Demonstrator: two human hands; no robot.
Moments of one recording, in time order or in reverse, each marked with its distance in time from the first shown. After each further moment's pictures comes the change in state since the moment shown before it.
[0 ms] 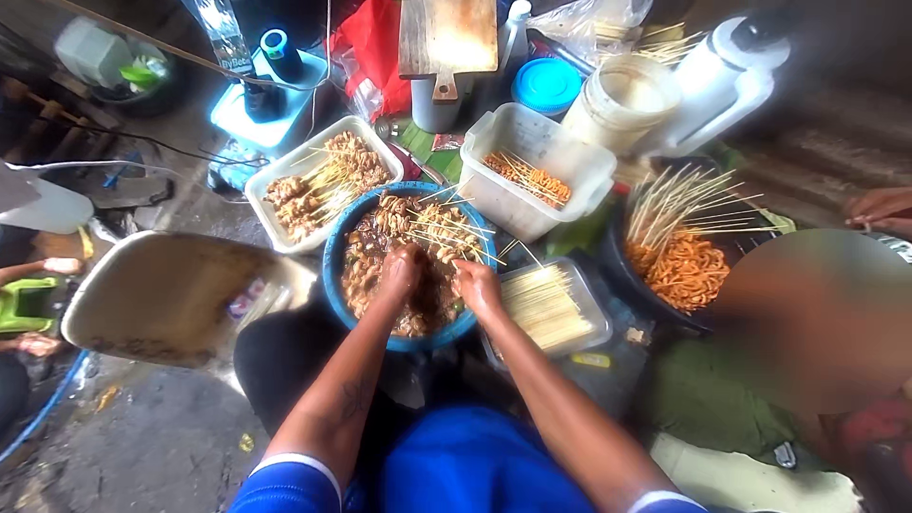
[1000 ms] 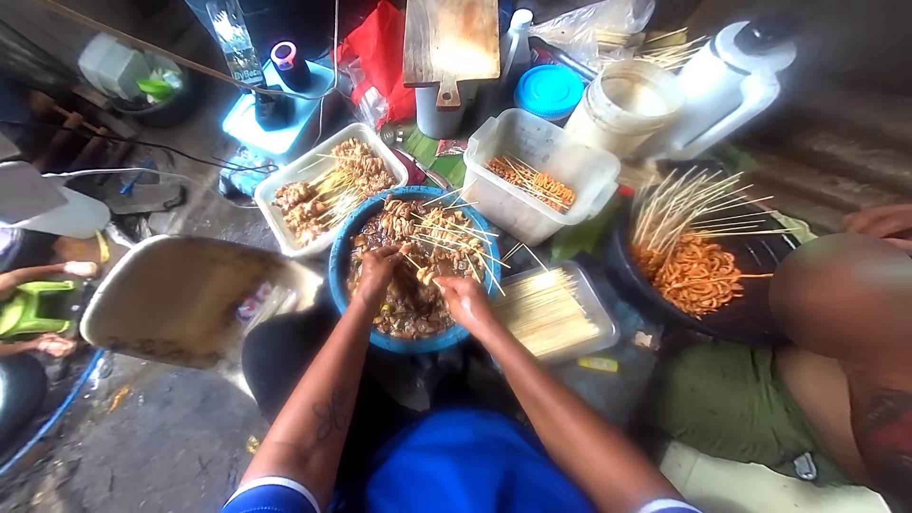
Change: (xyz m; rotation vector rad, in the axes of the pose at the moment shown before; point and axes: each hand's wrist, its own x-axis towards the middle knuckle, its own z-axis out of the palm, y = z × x) left_hand -0.012 -0.024 -0.026 -0.908 0.130 -0.239; right_hand -0.024 -0.011 0.007 -0.066 -0.173 -0.172
